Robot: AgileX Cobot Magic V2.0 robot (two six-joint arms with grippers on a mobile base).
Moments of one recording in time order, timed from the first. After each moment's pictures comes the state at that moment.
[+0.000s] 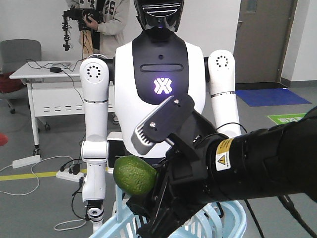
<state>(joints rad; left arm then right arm) -0.20 0.84 -1.05 0.06 0.41 -0.06 0.75 1.37 -1.37 0.13 0.75 -0.36</state>
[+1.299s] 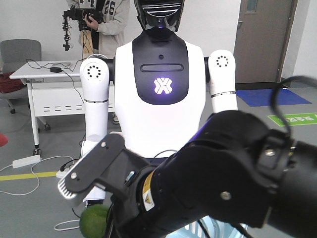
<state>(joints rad) -0.20 0.84 -1.05 0.06 0.41 -0.06 0.93 1.58 -1.55 -0.05 1.01 -0.19</state>
